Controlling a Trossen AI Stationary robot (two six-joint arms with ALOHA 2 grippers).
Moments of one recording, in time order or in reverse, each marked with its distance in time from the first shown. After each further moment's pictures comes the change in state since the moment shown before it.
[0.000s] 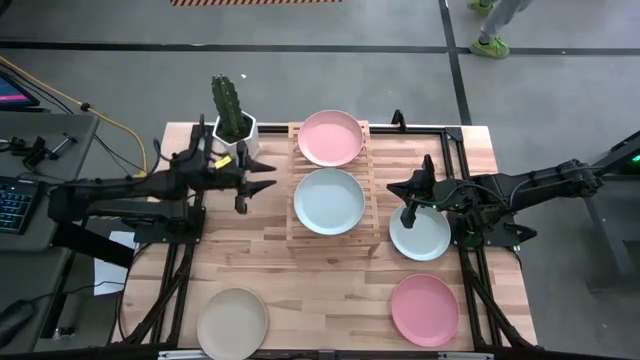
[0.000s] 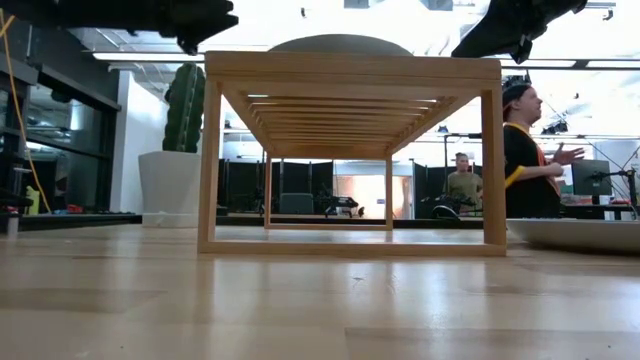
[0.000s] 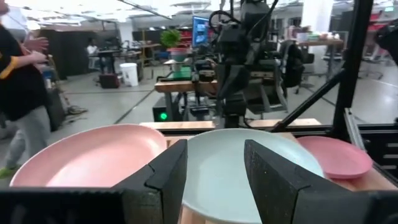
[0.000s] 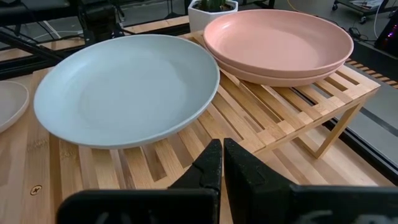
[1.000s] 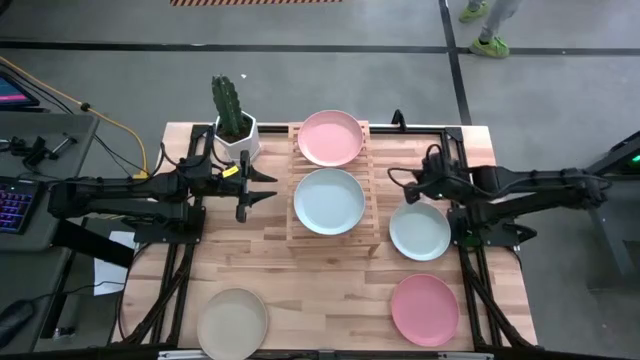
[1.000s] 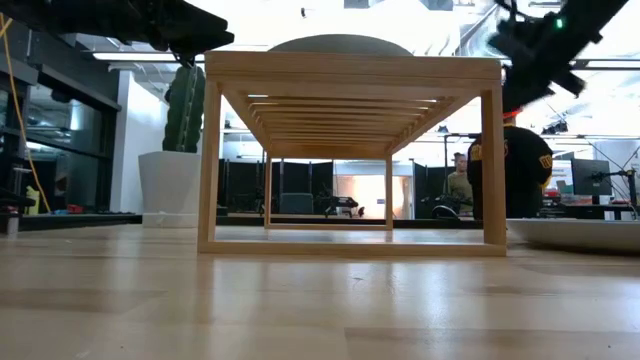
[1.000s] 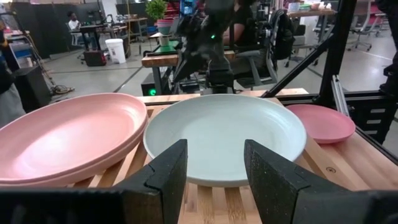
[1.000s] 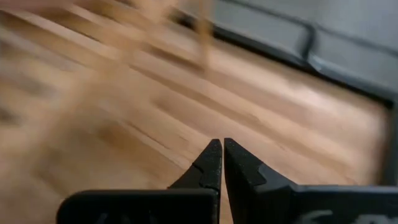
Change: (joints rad) left arm -0.060 -0.001 -0.017 -0.103 -0.017 0.028; right arm -0.219 0.009 0.018 -0.491 0.087 0.517
